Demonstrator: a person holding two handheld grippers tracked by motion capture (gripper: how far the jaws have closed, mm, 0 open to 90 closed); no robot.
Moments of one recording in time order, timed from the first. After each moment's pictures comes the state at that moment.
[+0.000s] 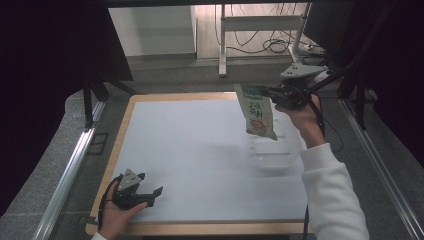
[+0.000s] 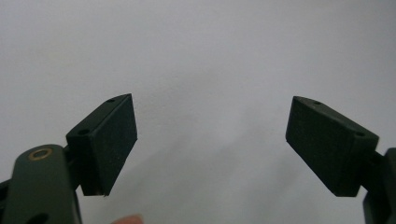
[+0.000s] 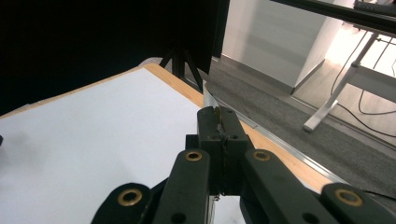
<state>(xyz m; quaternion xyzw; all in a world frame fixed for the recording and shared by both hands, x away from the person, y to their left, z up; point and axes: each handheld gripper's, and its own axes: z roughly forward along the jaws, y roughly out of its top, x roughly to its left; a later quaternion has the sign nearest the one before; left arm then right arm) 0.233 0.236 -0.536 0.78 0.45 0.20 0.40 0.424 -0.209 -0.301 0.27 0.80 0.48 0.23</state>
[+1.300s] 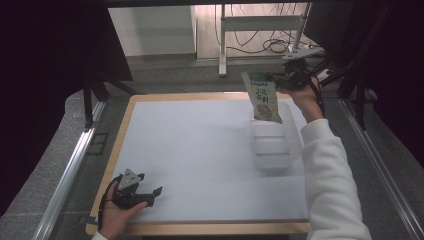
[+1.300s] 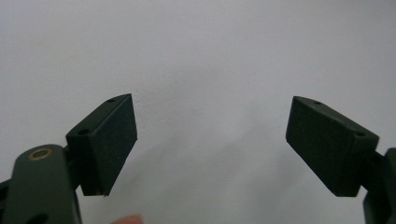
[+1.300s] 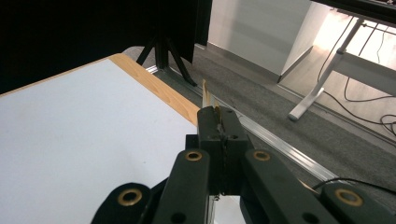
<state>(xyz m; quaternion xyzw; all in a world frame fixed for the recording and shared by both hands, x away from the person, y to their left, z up) 0.235 0.238 -0.539 0.77 0.46 0.19 0.39 0.503 -0.228 -0.310 0.28 0.81 0.46 0.23</state>
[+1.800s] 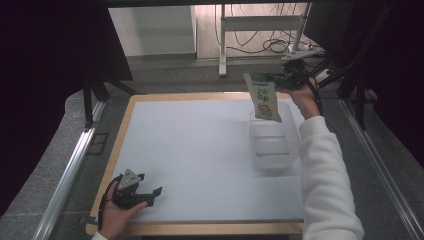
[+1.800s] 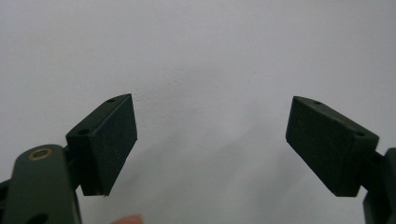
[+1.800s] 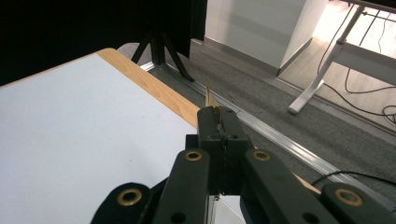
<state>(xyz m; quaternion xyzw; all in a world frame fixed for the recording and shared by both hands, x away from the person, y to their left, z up) 0.235 0.238 -0.540 0.77 0.46 0.19 0.39 0.528 -0.234 -0.329 0.30 0.81 0.45 0.23</state>
